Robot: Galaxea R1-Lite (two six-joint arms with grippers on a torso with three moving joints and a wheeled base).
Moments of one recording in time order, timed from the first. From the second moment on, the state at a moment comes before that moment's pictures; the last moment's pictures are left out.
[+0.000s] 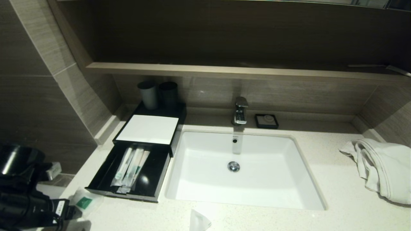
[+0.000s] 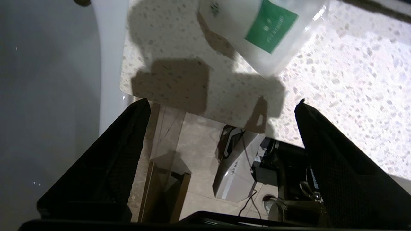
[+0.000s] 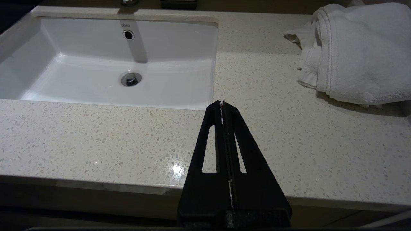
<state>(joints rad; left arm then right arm) 0.16 1.48 -0.58 0.21 0.05 0.03 0.00 0.00 0.00 0.00 0.00 0.00</state>
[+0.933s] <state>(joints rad) 0.25 1.64 -0.67 0.20 -0.10 0.09 0.00 0.00 0.00 0.00 0.00 0.00</state>
